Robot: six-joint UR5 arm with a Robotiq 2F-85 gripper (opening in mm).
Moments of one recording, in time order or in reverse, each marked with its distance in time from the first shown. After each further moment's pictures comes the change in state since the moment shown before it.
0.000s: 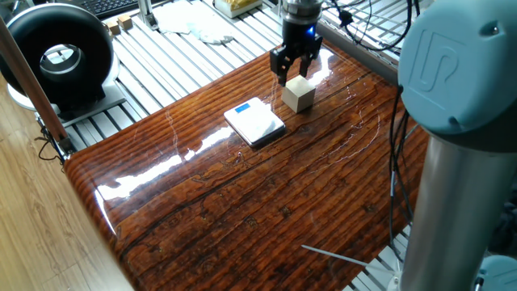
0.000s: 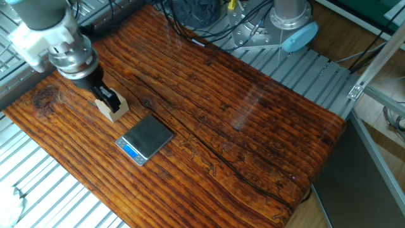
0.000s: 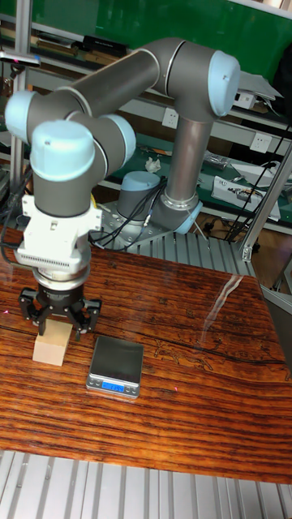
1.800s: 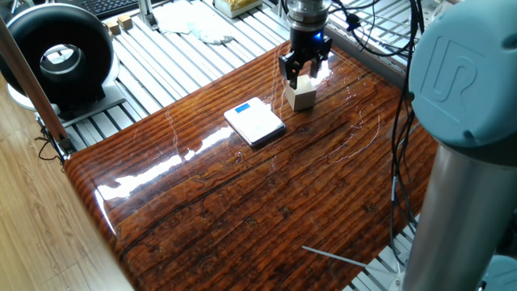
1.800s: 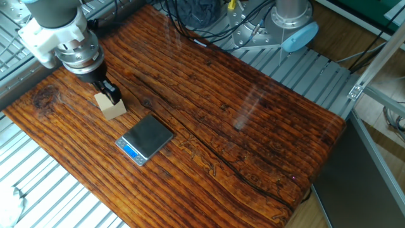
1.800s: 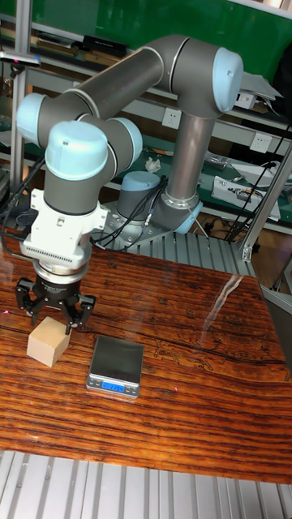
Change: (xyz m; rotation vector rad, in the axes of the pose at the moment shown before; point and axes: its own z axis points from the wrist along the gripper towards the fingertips) arm 0.016 -0.018 -0.004 0.074 0.005 0.067
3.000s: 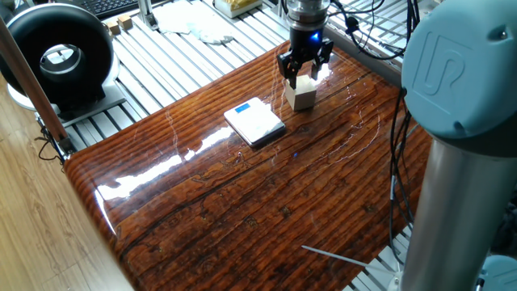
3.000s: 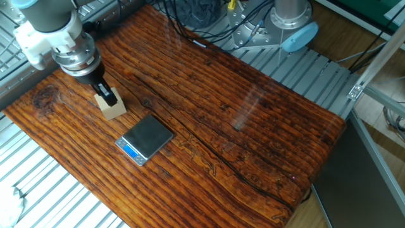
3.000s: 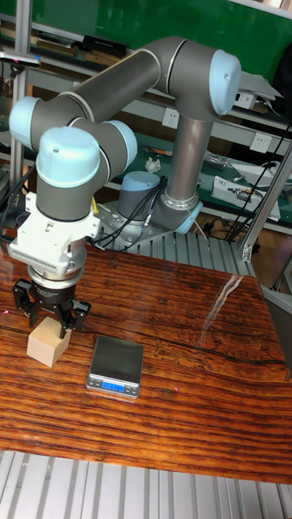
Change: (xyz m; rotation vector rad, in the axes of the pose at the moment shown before) arm -0.004 -0.008 0.006 0.003 0.023 0.113
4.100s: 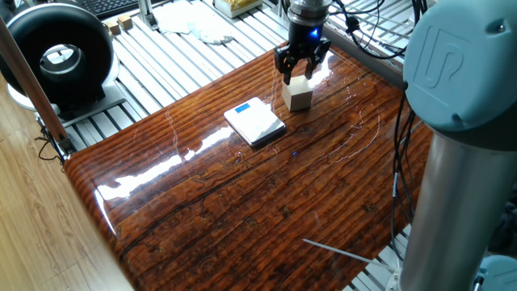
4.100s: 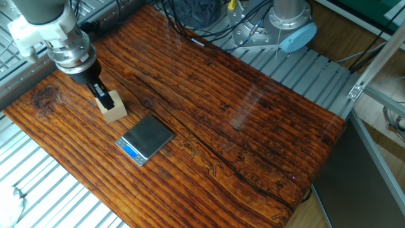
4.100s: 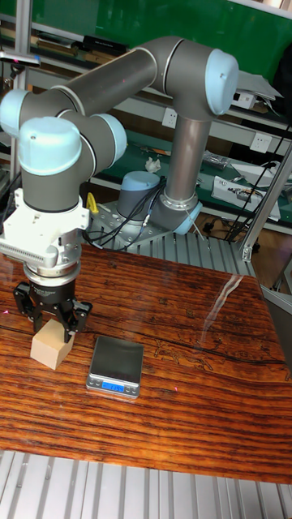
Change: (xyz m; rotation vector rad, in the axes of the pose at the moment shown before) arm -0.009 0.017 -0.009 -0.116 -0.026 0.028
